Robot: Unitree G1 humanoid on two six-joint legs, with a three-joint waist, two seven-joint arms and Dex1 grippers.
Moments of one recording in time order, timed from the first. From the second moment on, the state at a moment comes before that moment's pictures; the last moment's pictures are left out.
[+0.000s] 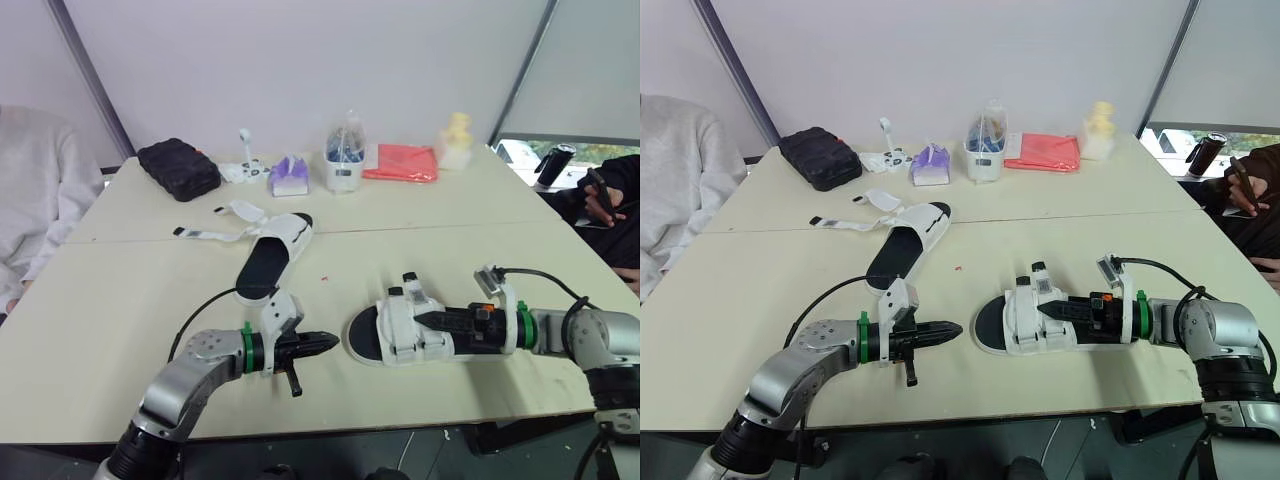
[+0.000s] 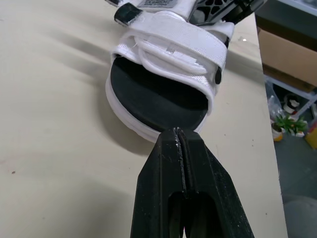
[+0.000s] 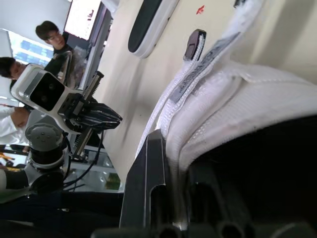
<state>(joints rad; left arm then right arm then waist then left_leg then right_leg) -0.24 0.41 -0.22 -0.31 -0.38 0.61 -0.85 -0.45 -0.76 -0.15 0.24 0.76 1.21 1.15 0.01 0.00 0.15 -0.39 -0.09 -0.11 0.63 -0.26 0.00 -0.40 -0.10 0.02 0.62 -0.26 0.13</state>
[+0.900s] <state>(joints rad) -0.26 0.35 -0.22 -0.28 -0.34 0.54 -0.72 -0.93 -0.15 -0.79 0.73 0.75 0.19 -0.18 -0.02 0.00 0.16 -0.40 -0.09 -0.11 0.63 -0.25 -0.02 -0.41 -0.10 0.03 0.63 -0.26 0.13</state>
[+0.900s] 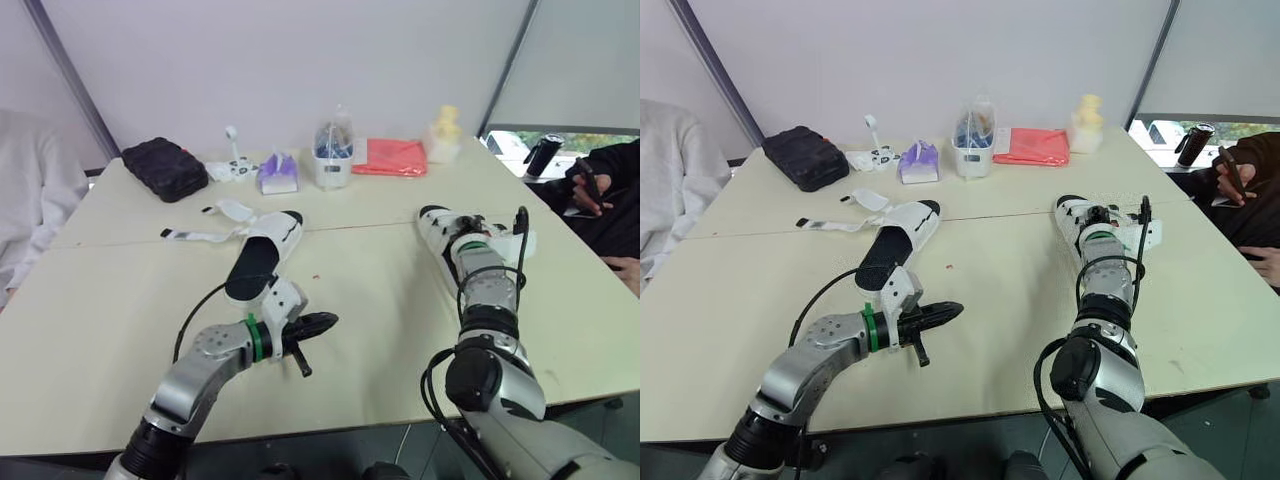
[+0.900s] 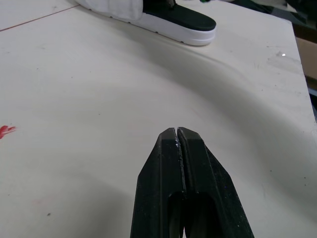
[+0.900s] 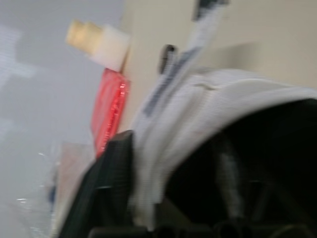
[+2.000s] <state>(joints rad) -1.04 0.41 -0.41 1.09 0.48 -0.26 -0.13 -0.16 -0.27 -0.27 -0.40 1.31 0.72 0.18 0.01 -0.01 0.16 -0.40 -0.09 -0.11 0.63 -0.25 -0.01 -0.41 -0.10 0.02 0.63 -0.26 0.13</state>
